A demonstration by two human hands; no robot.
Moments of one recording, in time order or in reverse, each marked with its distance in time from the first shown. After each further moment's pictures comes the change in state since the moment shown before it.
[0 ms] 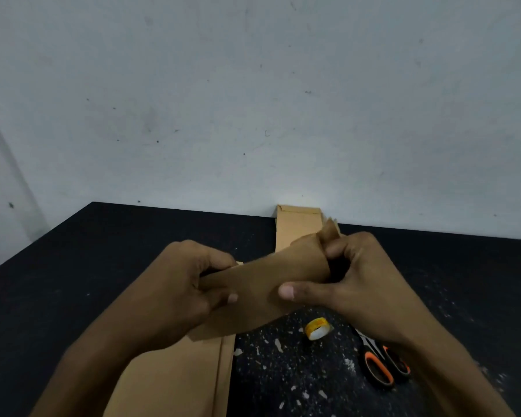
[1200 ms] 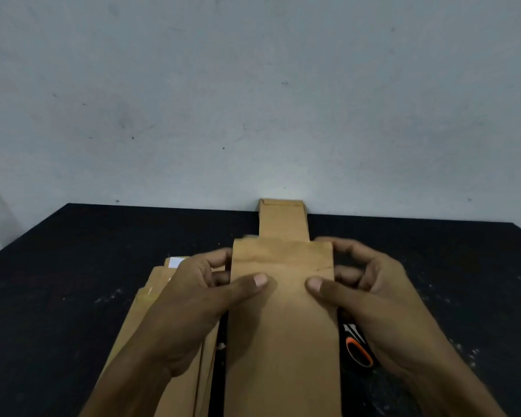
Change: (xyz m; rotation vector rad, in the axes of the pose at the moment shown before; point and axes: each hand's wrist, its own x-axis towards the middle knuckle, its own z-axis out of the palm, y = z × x) left_hand 0.007 0.029 0.051 -0.960 0.040 -0.274; right_hand -0.039 0.010 -0.009 0.583 0.160 0.283
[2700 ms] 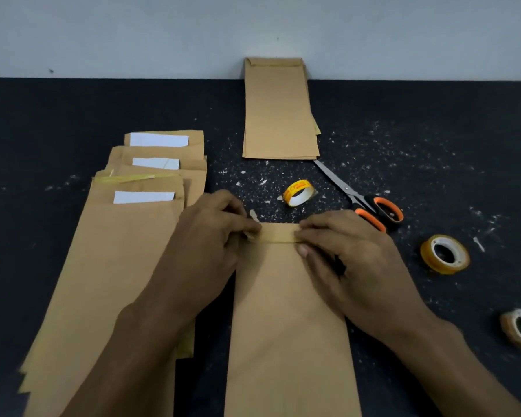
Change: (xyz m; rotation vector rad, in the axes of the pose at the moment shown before) left_hand 0.013 -0.126 -0.009 1.020 0.021 0.494; right_hand -0.023 0.144 -0.027 -1.086 0.023 -0.573
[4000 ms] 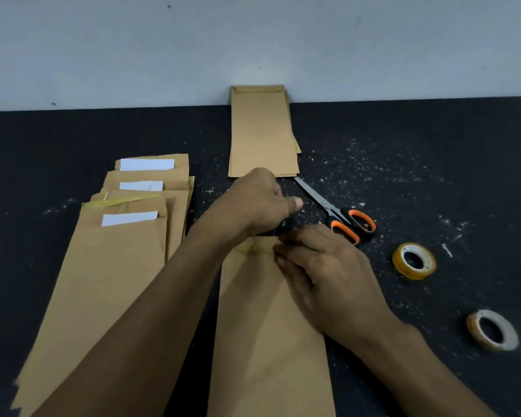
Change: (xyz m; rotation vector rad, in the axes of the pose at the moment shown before) left_hand 0.091 0.063 0.016 -0.209 -0.372 -0.523; right_hand -0.003 -0.005 0.002 -0.116 -0.027 0.003
